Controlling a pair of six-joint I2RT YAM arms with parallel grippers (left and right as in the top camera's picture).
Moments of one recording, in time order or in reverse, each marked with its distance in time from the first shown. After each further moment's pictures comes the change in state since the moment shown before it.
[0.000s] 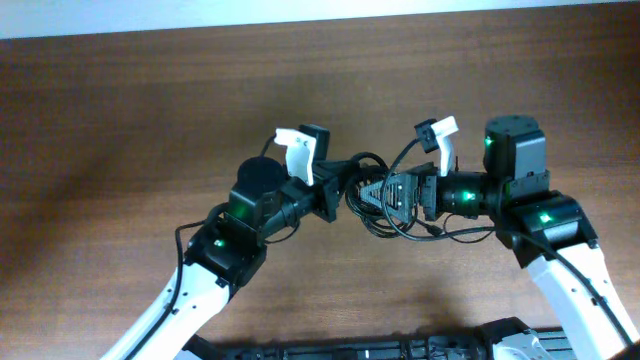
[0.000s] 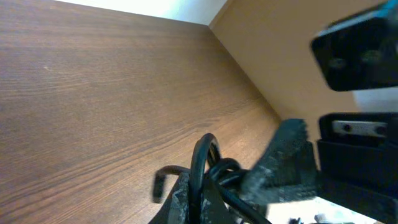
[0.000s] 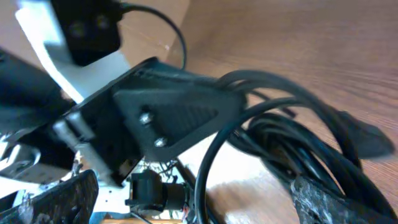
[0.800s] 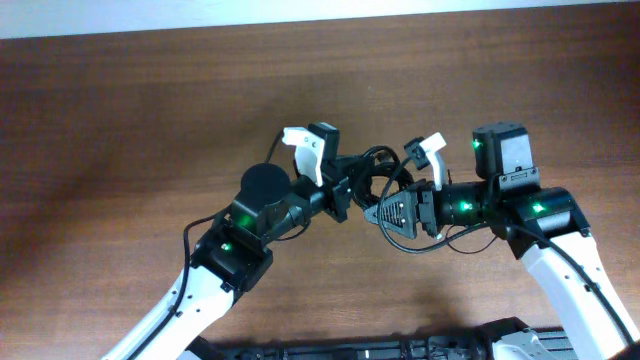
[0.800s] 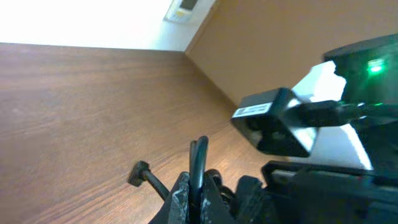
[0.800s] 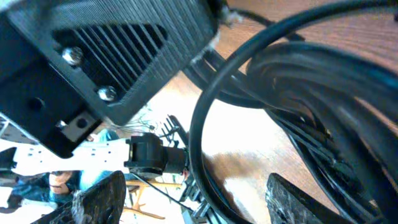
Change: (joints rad) left arm -0.048 0.001 0.000 0.151 -0.021 0.005; right arm 0.000 0.039 0.001 -0.195 -0.089 -0.243
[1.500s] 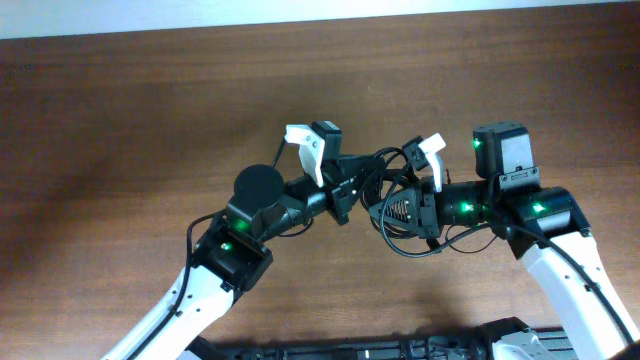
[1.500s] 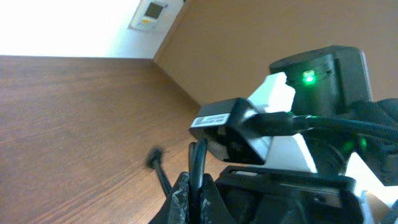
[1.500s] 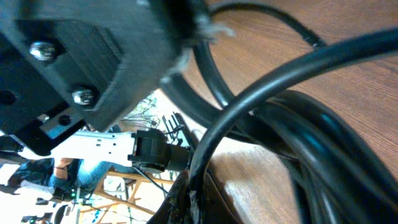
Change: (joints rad) left arm 0.004 0.001 0.000 0.089 0.102 -0.049; right arm 0.000 0.000 0.001 0.011 -0.051 -0.058
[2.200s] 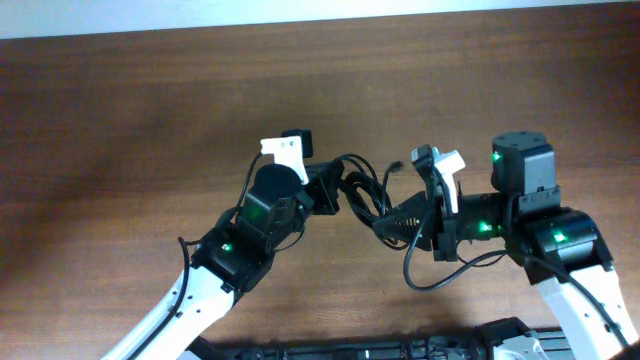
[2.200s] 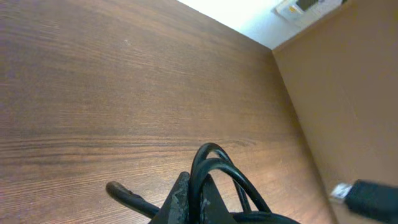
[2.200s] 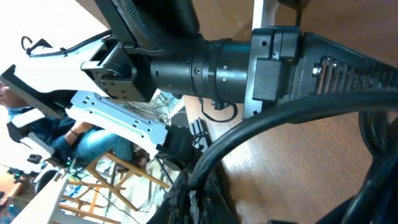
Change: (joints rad) left arm -0.007 0.000 0.003 -0.358 -0.398 -0.217; right arm 0.000 -0.136 0.000 0.024 -0.161 -0.133
